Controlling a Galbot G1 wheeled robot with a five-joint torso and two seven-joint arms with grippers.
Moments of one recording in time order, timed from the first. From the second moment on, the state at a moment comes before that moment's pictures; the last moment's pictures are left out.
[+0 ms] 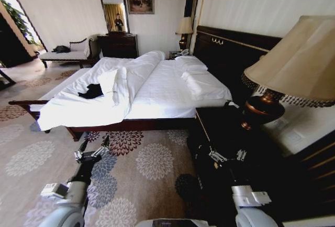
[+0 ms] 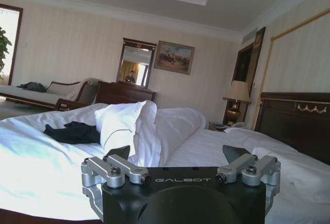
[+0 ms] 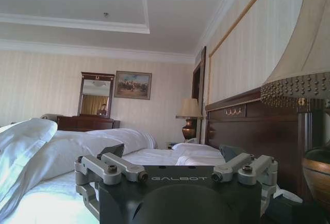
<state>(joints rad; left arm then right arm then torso) 1.85 -1.36 -0.79 -2.42 -0.54 0.04 -0.04 -1.84 1.37 0.67 2.27 0.17 0.28 0.02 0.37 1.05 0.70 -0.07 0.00</state>
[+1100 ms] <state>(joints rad) 1.86 -1.37 -0.79 -2.43 -0.53 0.02 -0.04 -1.84 1.37 0.66 2.27 0.17 0.28 0.02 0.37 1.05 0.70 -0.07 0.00</state>
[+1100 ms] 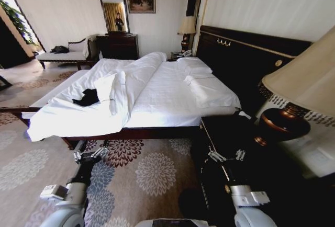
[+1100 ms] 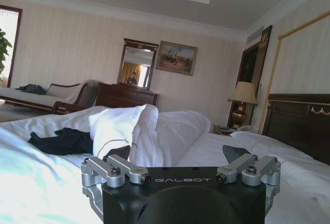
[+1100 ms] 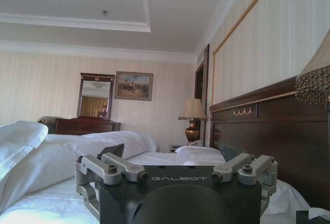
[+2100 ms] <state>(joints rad) 1.82 -1.22 -0.84 -2.41 -0.62 0.04 -0.03 -1.83 1.30 0.70 2.26 0.20 0.29 0.02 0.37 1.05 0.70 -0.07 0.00</state>
